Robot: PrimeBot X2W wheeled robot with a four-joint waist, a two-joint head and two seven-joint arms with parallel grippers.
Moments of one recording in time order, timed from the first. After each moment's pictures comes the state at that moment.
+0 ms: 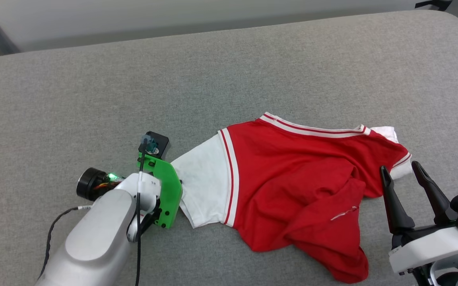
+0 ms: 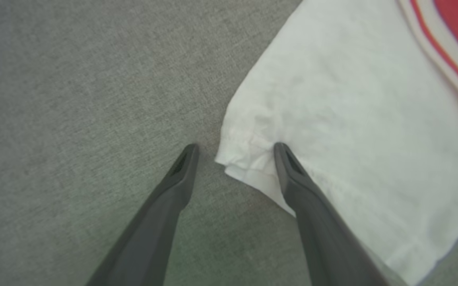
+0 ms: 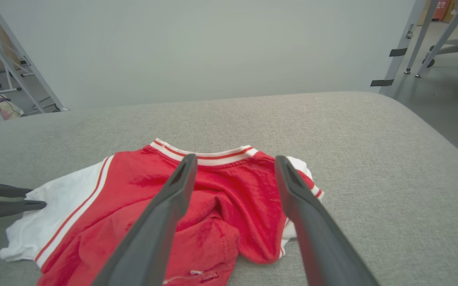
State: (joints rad) left arm -0.53 0.33 -0.58 0.46 -0.46 -0.01 0.56; right arm 0.09 -0.13 0.02 -0.27 0.26 0.13 0.02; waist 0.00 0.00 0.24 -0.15
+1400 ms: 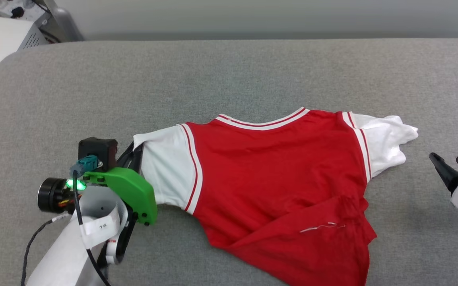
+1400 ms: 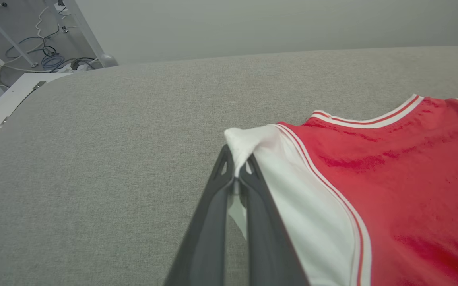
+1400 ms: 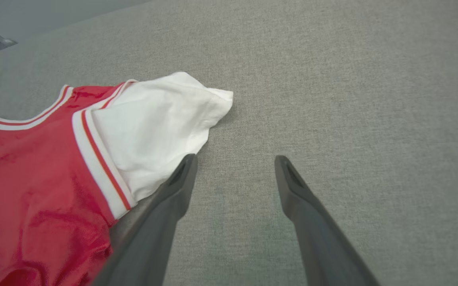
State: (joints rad) left arm -0.29 0.43 -0.40 0.01 -0.49 0.23 0.23; right arm -0.26 -0.37 -0.11 0.21 0.56 0.13 0.52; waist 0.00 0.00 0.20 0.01
